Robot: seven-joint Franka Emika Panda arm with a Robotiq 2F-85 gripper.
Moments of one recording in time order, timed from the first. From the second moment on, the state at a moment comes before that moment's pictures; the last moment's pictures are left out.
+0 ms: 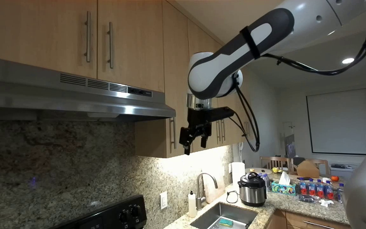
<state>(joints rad) -0.02 -0.55 0.02 -2.45 -0.20 2.23 0.04</state>
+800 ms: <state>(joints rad) -0.02 -0.72 0.00 -2.42 -0.26 2.42 -0.07</state>
